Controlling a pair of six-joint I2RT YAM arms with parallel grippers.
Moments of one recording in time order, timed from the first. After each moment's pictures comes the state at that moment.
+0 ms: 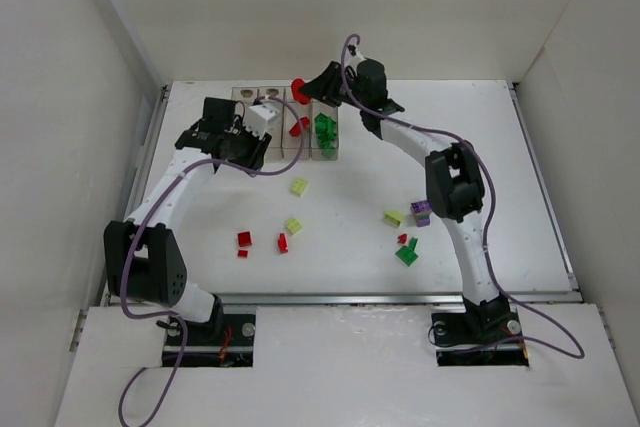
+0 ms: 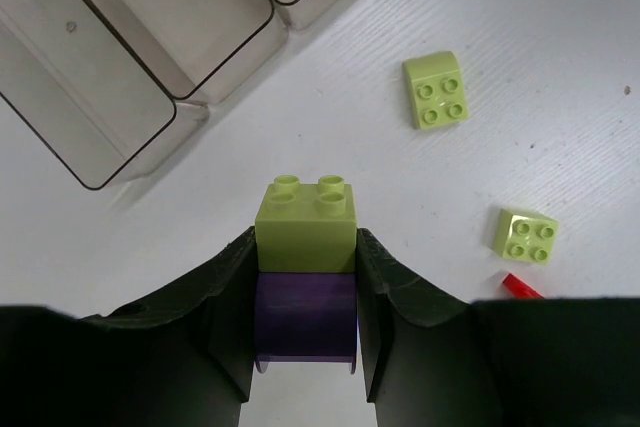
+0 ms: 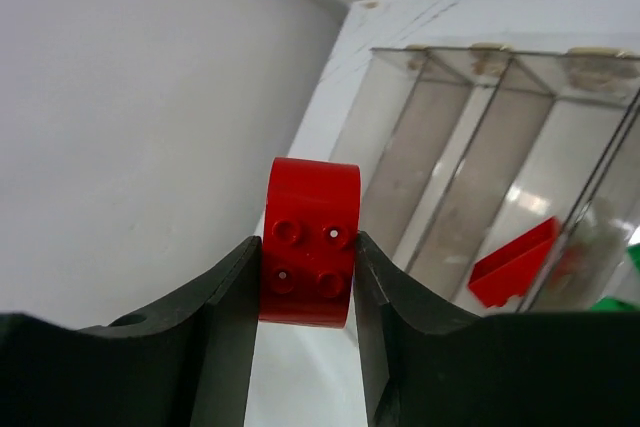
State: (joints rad) left arm -0.19 1.48 1.22 -0.61 0.30 0.42; right arm 0.45 2.37 1.99 0.30 -0.48 0.88
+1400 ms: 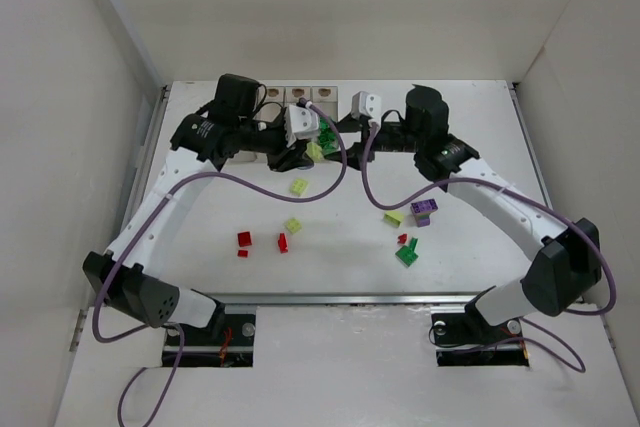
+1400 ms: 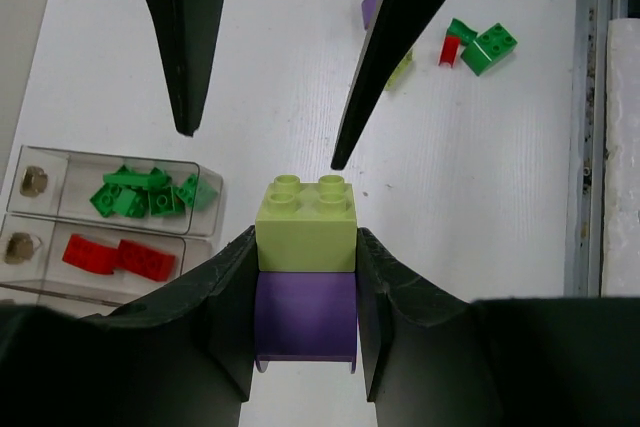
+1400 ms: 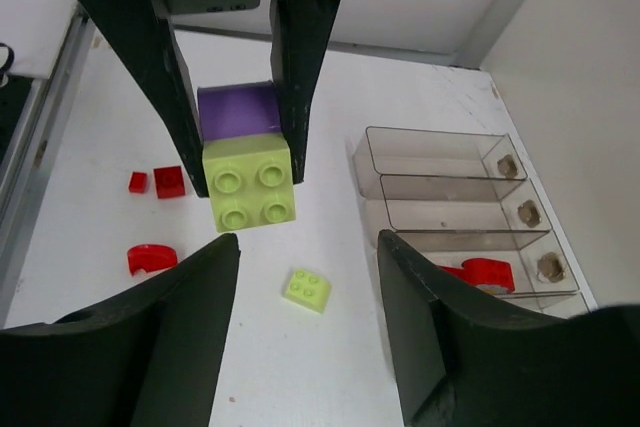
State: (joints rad) left arm -0.42 1.40 1.56 -0.91 0.78 0.77; right arm 0.56 1.46 1.27 0.06 -0.85 -0.38
